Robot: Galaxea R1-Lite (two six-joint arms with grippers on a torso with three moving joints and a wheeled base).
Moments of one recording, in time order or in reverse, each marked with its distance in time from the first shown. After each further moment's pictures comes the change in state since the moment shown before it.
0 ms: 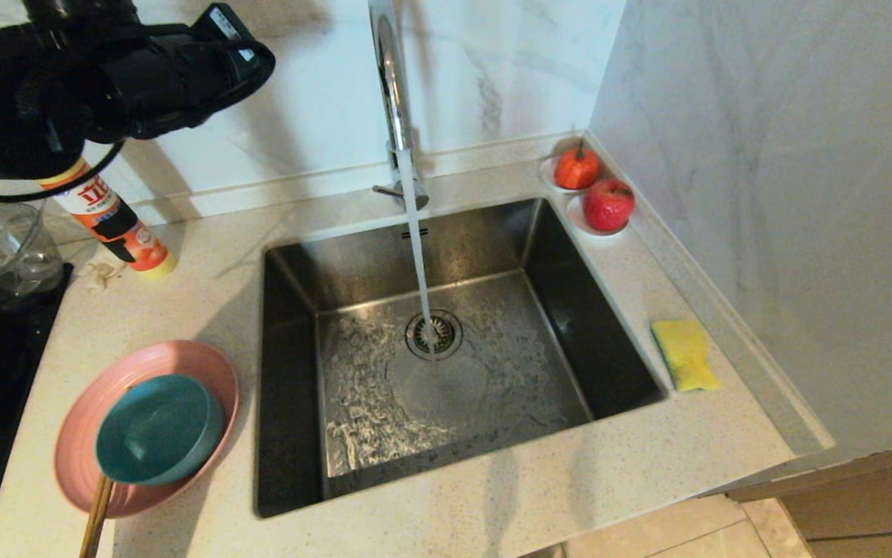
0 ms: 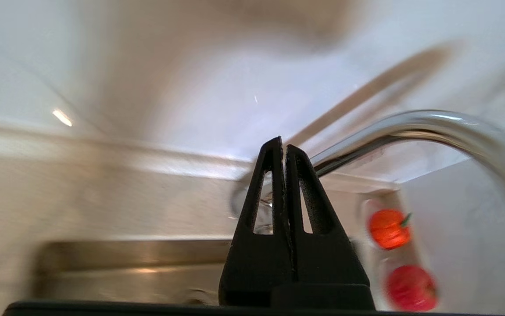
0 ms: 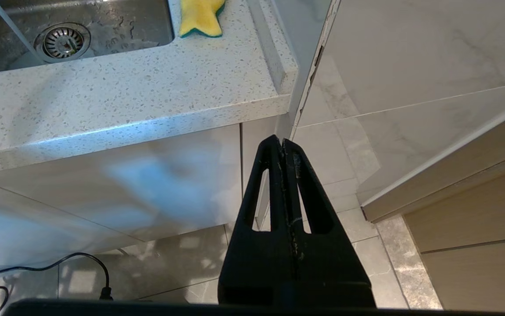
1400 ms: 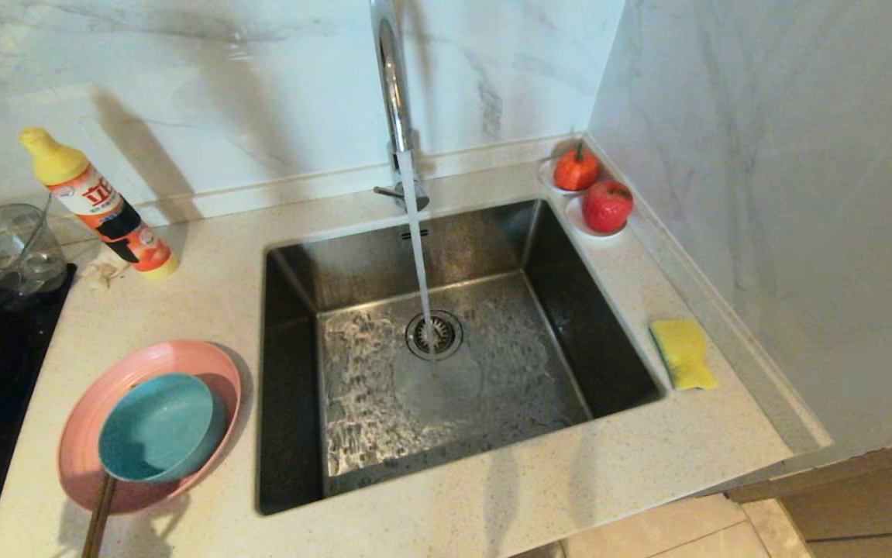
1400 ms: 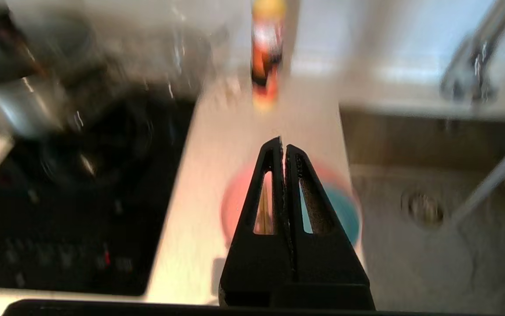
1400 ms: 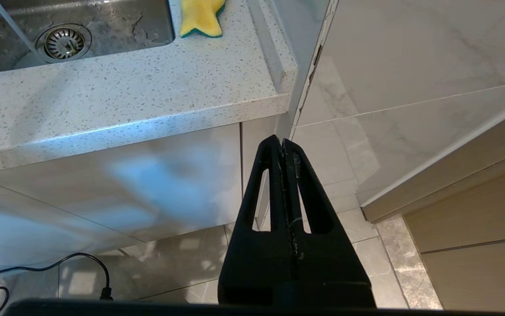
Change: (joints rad) left arm 0.234 -1.552 1.459 0.030 0.148 0.444; right arm 0.000 0.000 0.000 0.000 0.000 0.000
